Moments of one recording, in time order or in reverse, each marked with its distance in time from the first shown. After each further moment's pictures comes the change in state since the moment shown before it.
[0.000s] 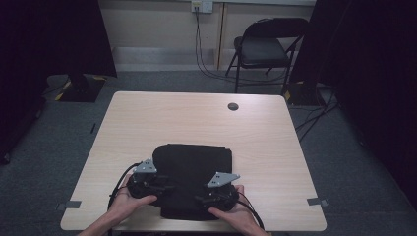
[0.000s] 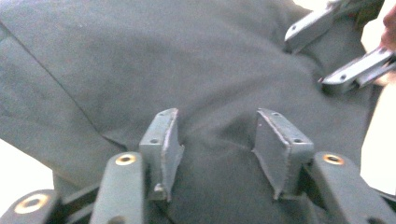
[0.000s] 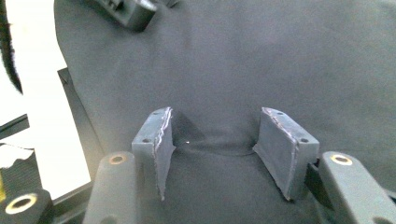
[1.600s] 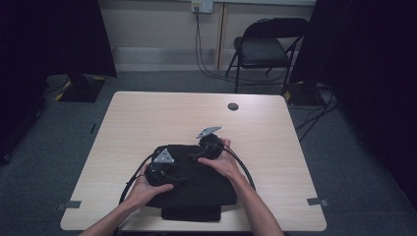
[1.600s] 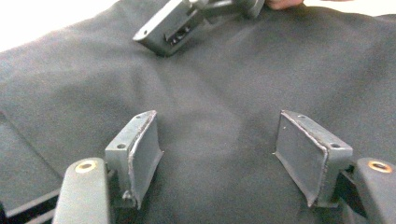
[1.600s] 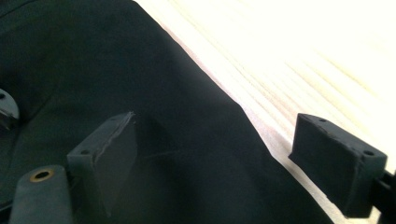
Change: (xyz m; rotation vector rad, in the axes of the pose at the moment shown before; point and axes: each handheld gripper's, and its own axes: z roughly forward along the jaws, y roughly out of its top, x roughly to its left) left arm 0.017 0.024 0.054 0.041 0.071 0.030; right arm -0.121 0.081 0.094 0.047 -0.071 -0.028
